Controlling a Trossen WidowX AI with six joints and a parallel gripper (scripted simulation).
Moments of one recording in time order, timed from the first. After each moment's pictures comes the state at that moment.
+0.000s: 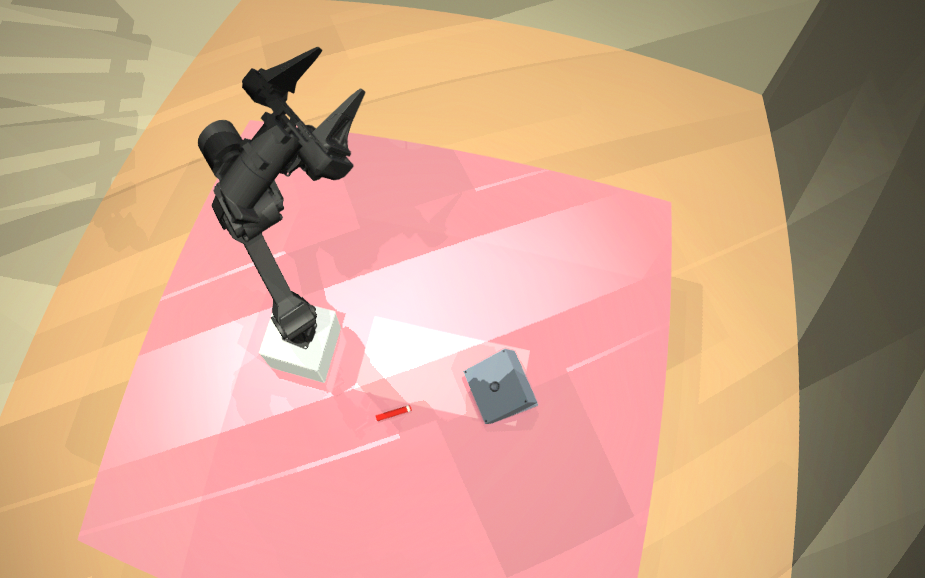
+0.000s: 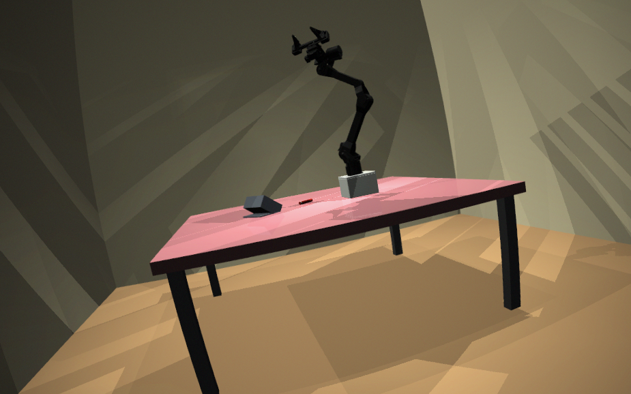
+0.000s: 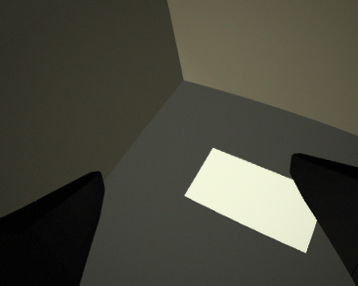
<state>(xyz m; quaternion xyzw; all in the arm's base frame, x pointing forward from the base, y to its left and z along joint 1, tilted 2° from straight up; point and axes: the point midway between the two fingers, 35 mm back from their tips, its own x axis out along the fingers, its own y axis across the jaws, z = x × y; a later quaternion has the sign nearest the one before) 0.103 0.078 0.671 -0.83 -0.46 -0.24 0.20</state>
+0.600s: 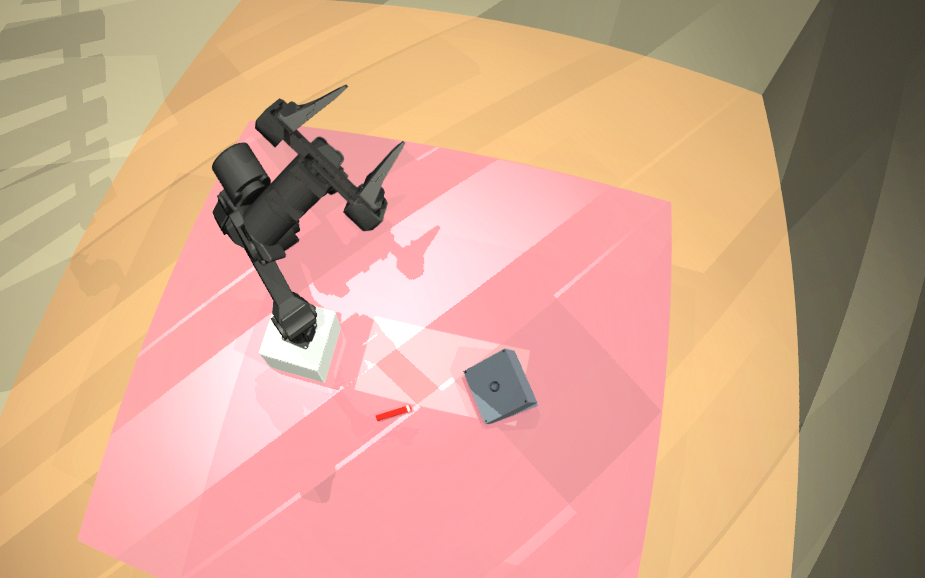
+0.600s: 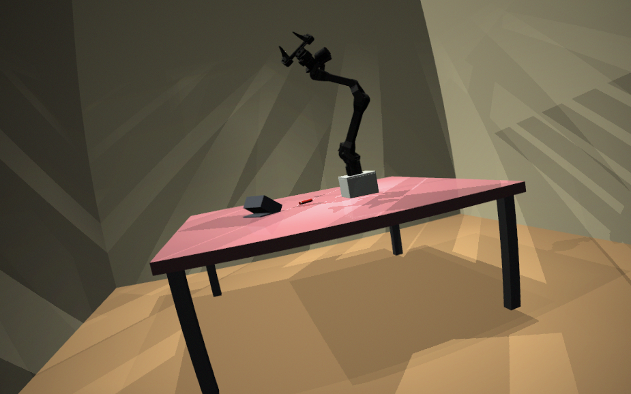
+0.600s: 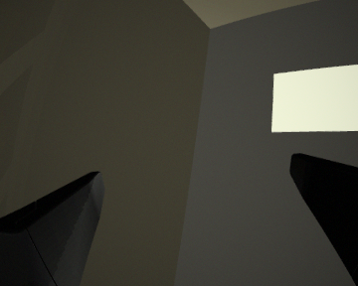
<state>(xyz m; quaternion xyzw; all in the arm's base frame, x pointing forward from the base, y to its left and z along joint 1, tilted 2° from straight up) 0.165 0.032 0.663 -0.75 -0.45 -0.14 0.47</state>
